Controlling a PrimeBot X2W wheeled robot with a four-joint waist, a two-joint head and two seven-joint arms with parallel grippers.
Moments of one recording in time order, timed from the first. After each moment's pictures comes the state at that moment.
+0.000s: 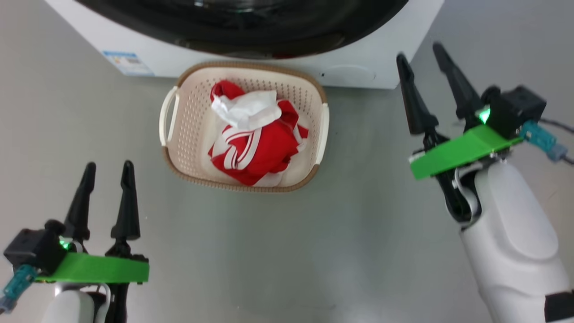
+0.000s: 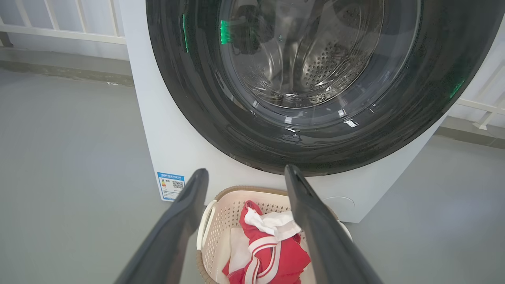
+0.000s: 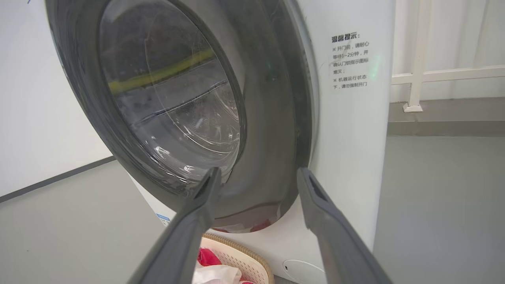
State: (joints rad) left arm -0.25 0.13 -0.07 0.14 -0.41 -0.13 -0.25; right arm -0.67 -0.13 0.14 0.37 0.32 0.13 -0.26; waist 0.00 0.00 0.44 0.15
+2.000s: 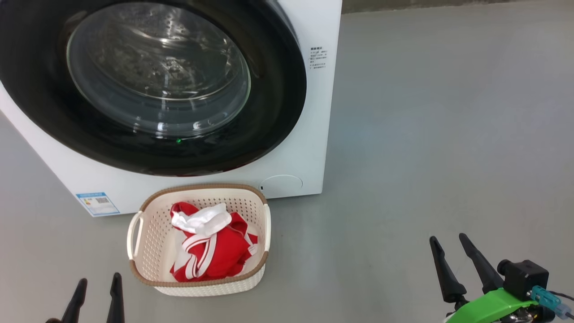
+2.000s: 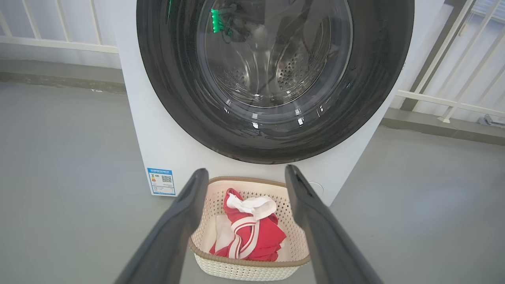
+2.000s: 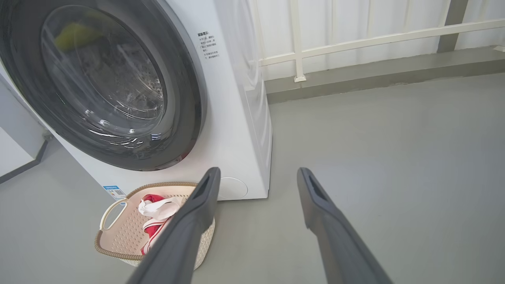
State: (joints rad) left arm 0.06 0.15 0.01 0.24 -0.39 -0.13 -0.25; right arm -0.07 -0.16 0.05 0.31 0.36 0.13 -0.26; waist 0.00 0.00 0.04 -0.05
